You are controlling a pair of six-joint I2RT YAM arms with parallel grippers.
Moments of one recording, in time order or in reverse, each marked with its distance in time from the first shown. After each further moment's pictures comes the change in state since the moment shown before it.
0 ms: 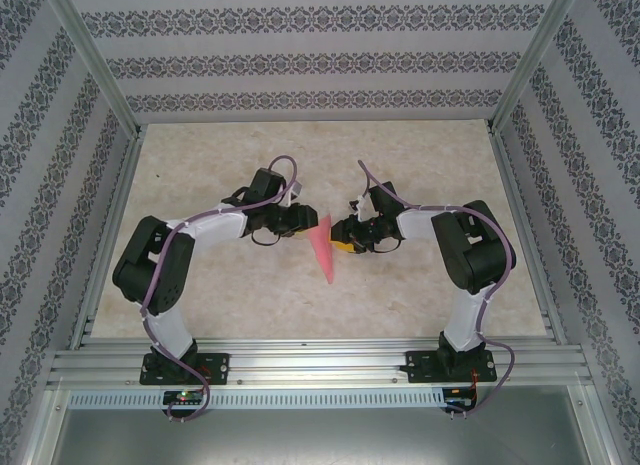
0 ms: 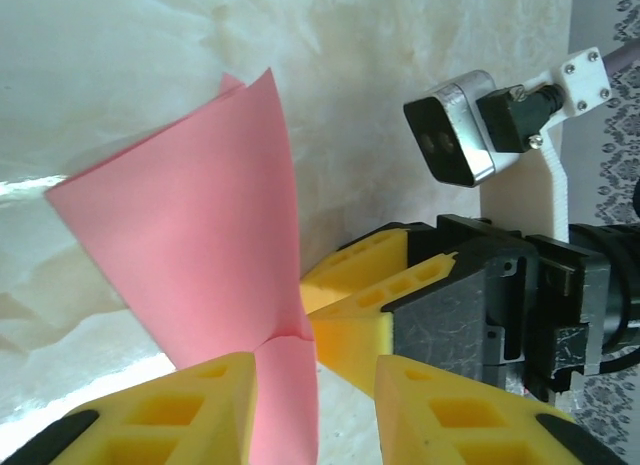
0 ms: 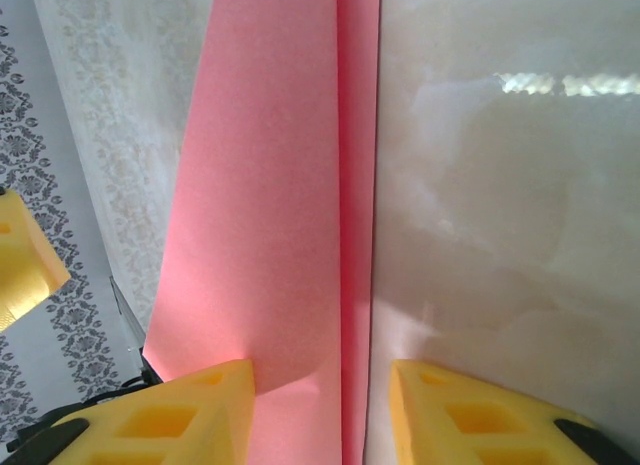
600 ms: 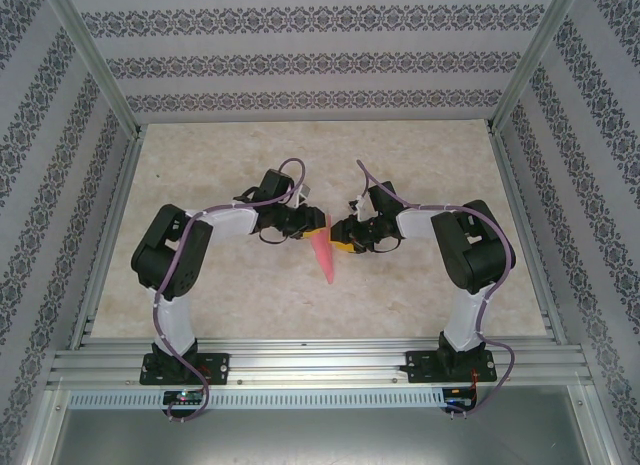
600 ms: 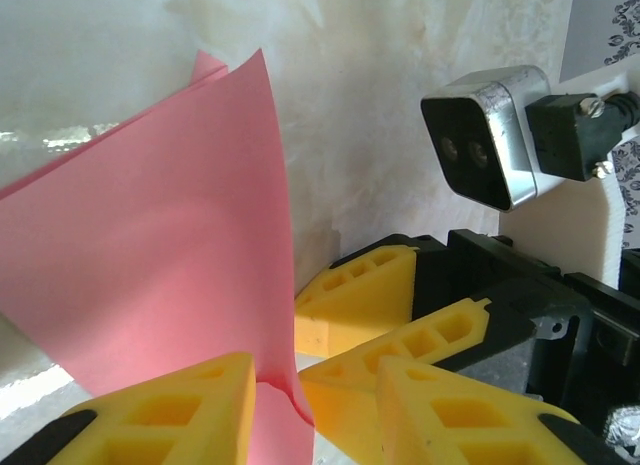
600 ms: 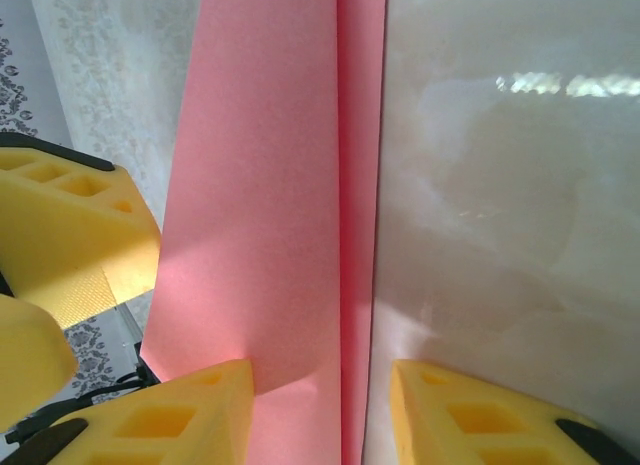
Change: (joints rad) left arm -0.016 0.138 0.066 0.050 0.080 -0.048; right arm 0.002 0.003 0.010 -0.018 0.000 -0.019
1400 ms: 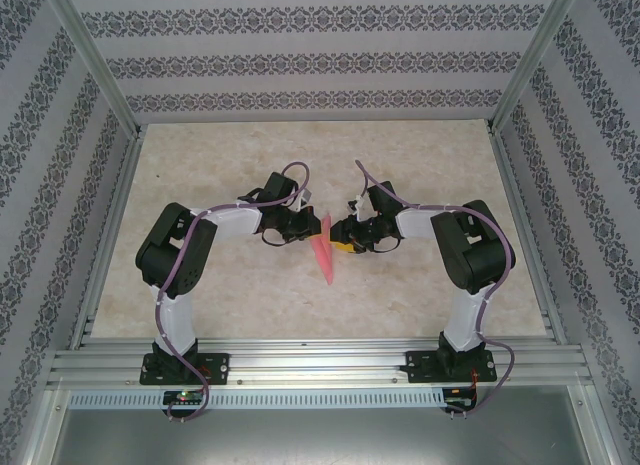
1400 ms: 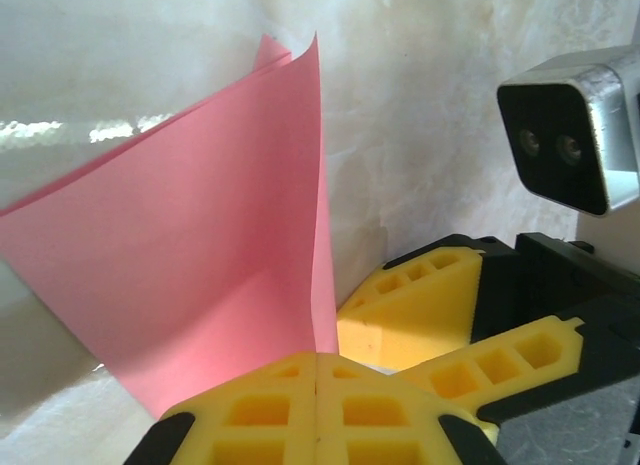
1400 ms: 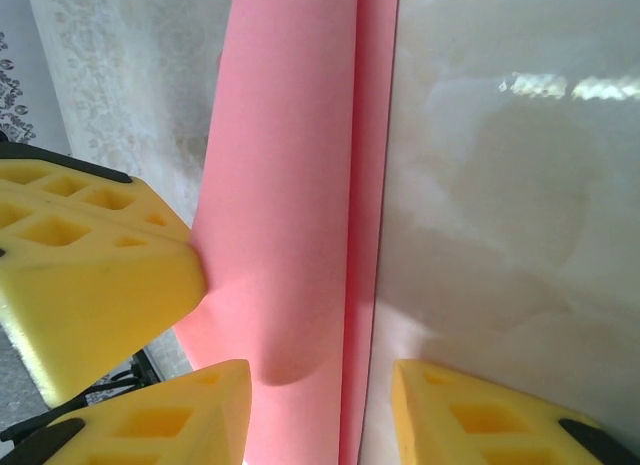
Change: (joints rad) left arm -0.012 0.021 0.019 -0.076 -0.067 0.043; right arm 0.005 0.000 0.004 -0.008 0.005 -0.014
